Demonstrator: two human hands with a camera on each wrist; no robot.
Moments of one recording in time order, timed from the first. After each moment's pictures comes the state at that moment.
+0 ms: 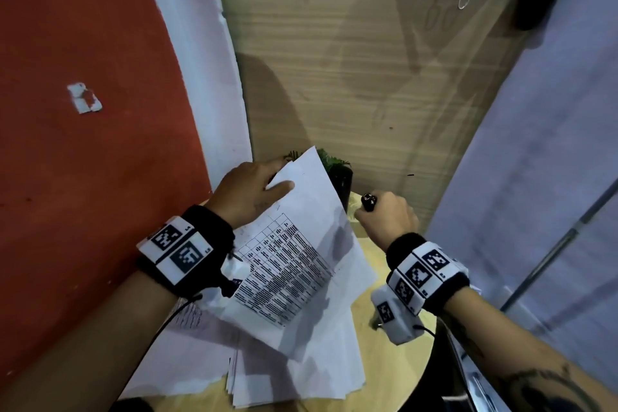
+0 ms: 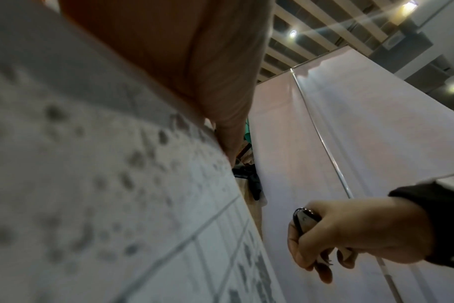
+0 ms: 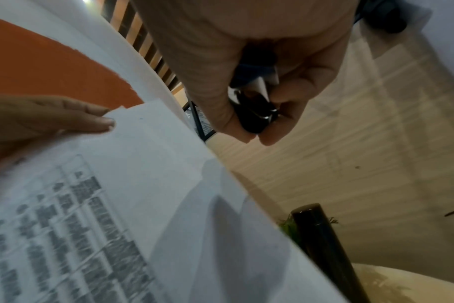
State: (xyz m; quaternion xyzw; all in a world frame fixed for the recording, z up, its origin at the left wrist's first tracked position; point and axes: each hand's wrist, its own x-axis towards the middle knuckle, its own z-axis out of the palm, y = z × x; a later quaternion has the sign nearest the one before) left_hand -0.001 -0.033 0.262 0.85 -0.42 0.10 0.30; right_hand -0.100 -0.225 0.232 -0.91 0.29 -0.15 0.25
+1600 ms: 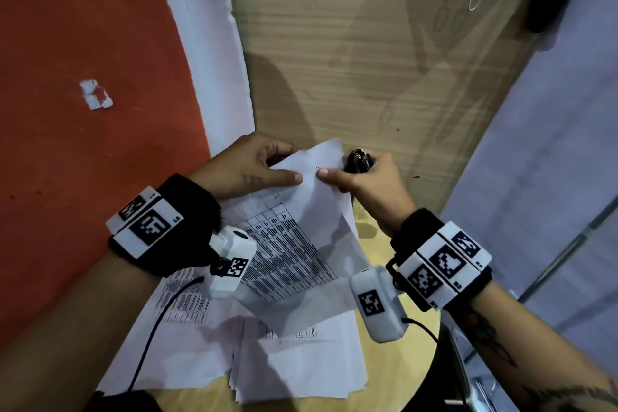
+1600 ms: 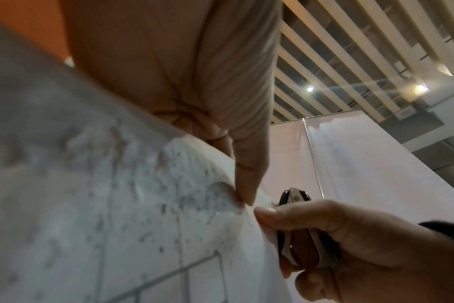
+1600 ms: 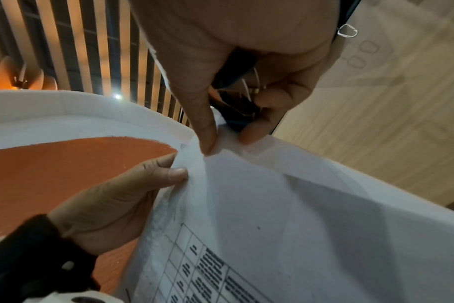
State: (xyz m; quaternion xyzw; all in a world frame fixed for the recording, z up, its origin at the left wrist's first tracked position) left_hand -0.008 -0.021 0.305 0.75 -0.45 -0.12 0.47; right_hand -0.094 -0.191 0.281 -0.77 0.06 -0.24 0.59
